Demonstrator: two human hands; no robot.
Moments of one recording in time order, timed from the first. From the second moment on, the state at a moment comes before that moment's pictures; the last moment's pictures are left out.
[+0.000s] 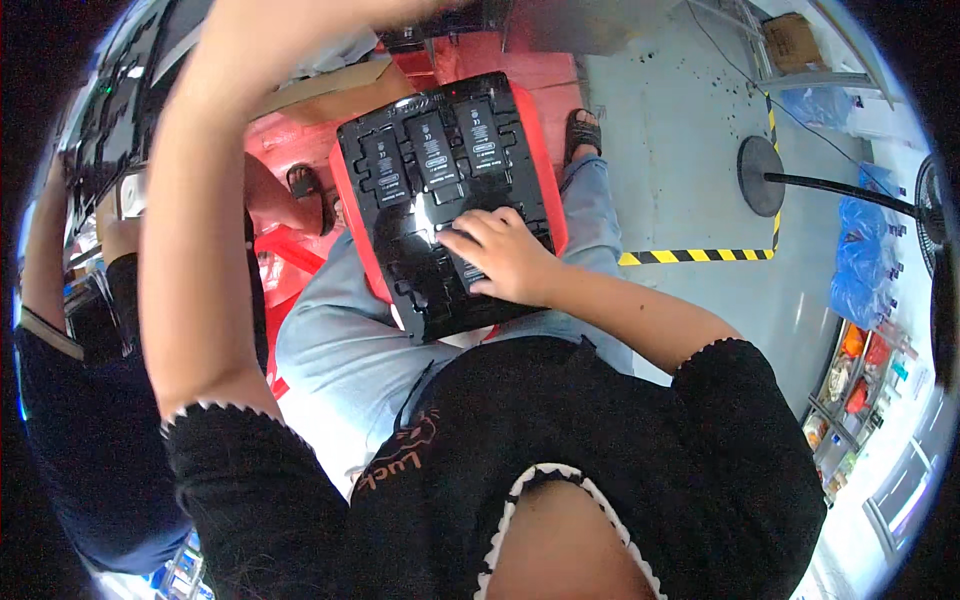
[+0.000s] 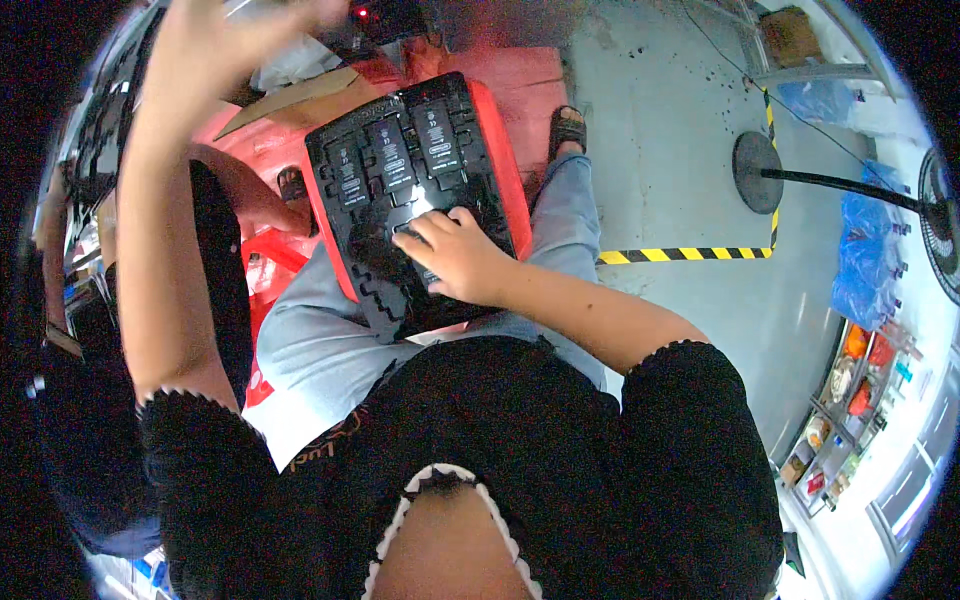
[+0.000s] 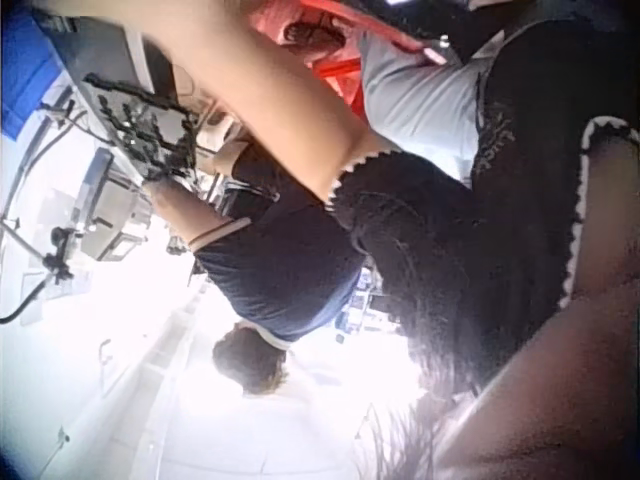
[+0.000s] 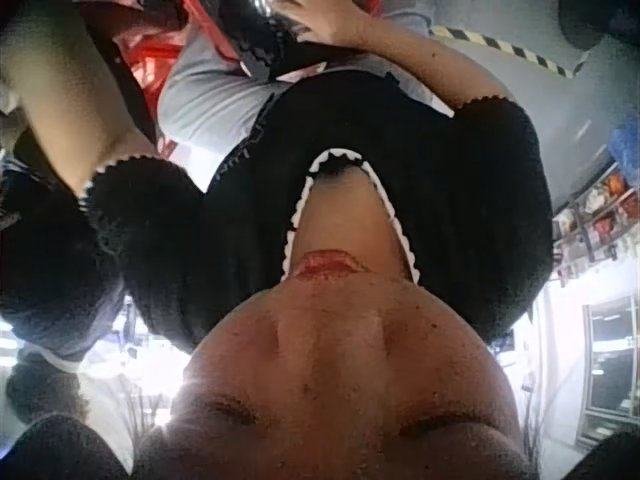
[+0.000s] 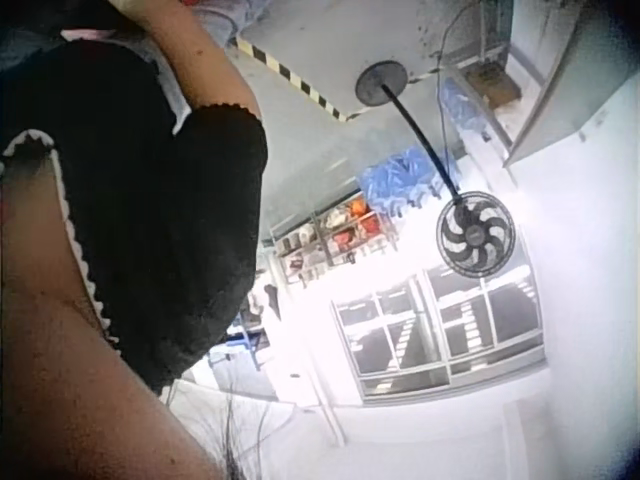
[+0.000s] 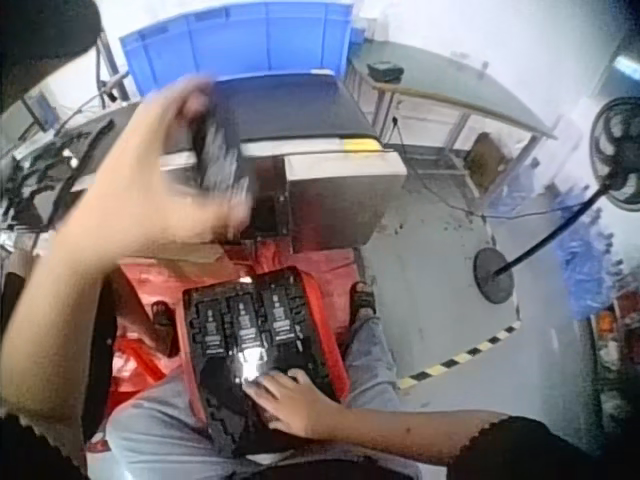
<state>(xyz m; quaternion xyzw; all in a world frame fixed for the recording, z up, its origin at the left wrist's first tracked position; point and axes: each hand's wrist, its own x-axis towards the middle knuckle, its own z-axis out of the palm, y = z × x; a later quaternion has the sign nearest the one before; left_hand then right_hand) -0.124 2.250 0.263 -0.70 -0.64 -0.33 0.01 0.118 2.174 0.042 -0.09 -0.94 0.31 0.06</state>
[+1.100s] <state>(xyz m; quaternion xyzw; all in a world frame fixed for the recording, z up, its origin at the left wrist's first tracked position) -0.083 2.023 0.062 -0.67 -0.68 -0.11 -0.26 -0.026 2.574 0.286 -0.33 -0.89 0.30 -0.07</state>
